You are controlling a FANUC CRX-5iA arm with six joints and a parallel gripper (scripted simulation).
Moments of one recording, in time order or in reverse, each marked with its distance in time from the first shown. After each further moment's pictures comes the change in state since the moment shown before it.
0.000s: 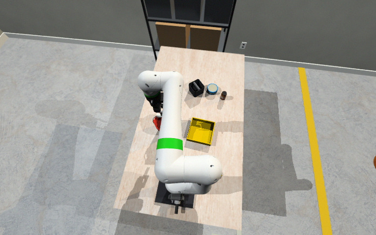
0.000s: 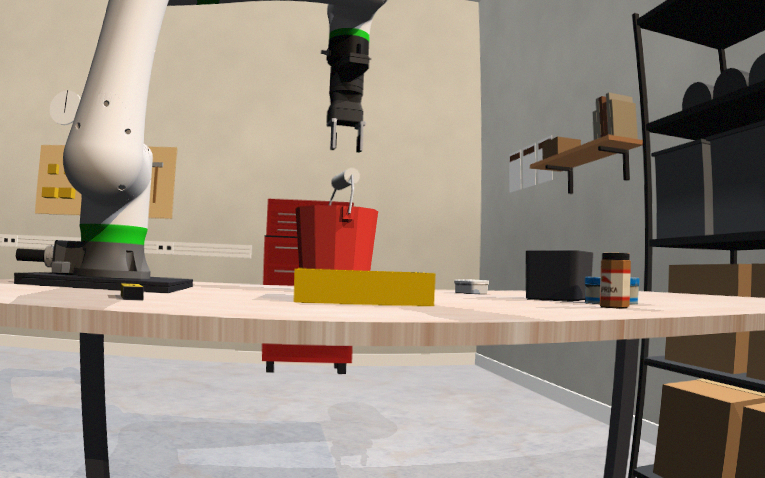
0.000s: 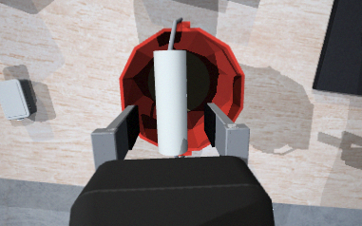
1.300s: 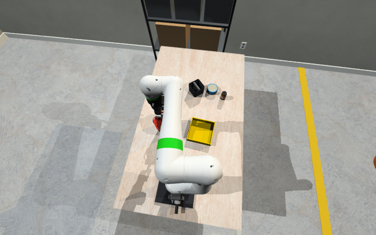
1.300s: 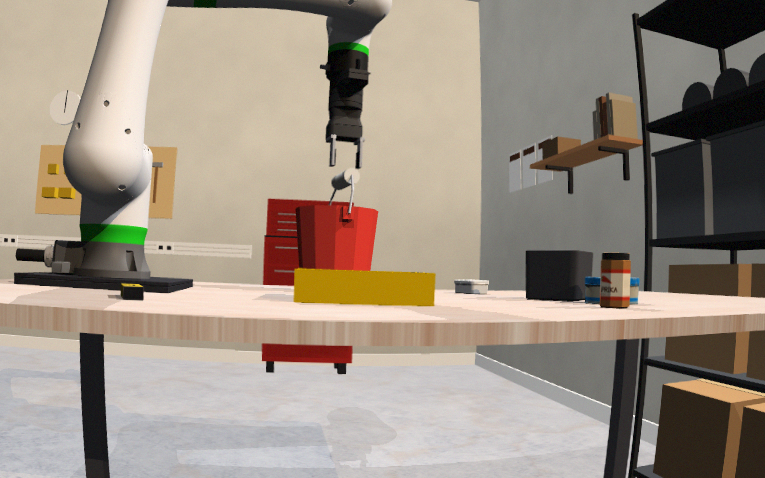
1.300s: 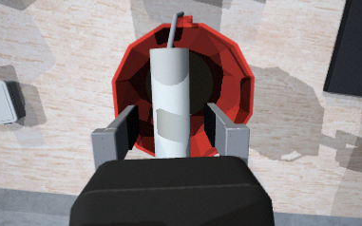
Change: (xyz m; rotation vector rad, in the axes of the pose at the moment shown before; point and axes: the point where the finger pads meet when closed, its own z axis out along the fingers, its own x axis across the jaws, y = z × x) arm 0.000 0.000 0.036 0.000 0.000 0.000
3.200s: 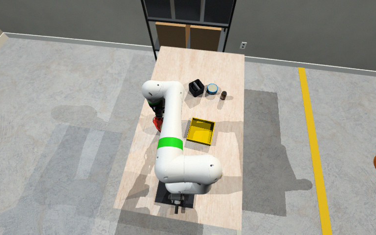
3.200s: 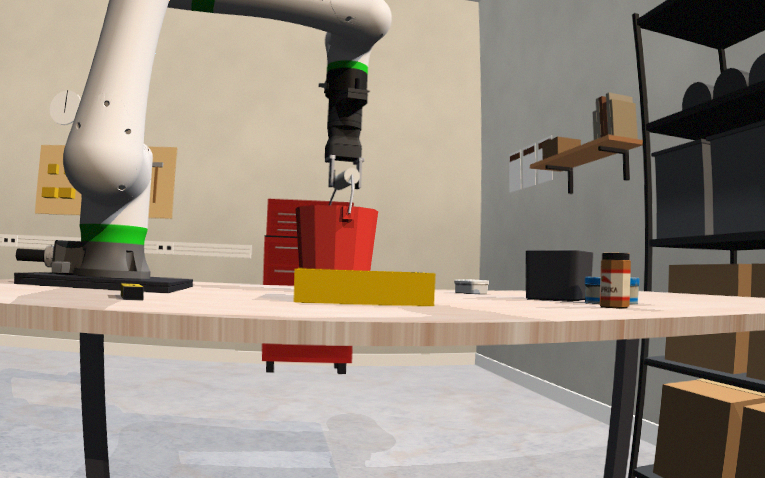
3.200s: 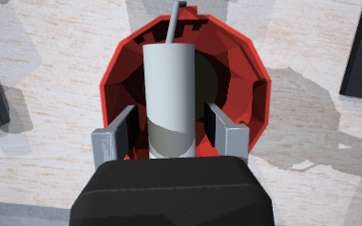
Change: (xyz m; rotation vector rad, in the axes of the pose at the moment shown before) arm 0.000 0.000 0.044 0.000 0.000 0.000
